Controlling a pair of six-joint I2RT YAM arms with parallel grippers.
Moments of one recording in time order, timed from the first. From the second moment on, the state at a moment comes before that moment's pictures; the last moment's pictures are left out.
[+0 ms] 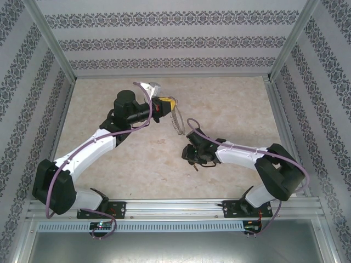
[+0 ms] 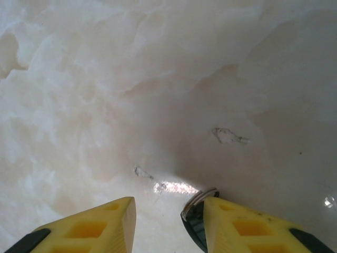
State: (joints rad) left arm -0.47 1.36 1.02 0.23 0.56 -0.36; right arm 0.74 1.52 0.74 -0.30 -0.09 0.98
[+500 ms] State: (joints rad) left arm -0.46 1.34 0.98 0.31 0.58 -0.37; right arm 0.74 1.56 0.76 -0.34 -0.03 0.99
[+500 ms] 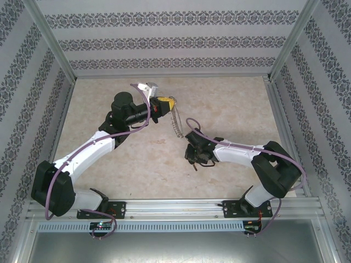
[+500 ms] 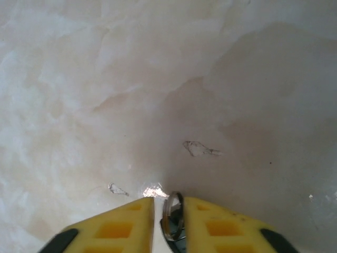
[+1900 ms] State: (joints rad) left arm -0.46 1.54 1.35 -0.02 0.83 -0.04; right arm 0.15 1.19 1.00 -0.11 -1.01 0.25
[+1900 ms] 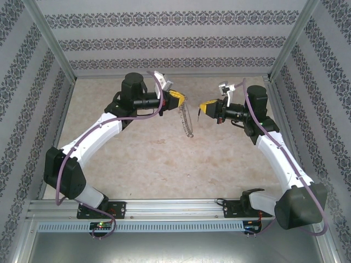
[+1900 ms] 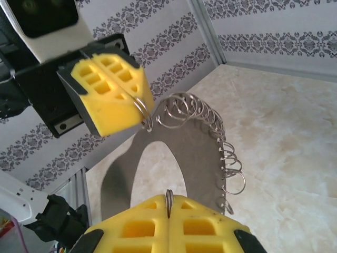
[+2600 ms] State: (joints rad) left arm -0.46 1.63 1.44 -0.04 1.00 -0.03; right arm 0.24 1.11 1.01 -0.07 -0.86 0.26
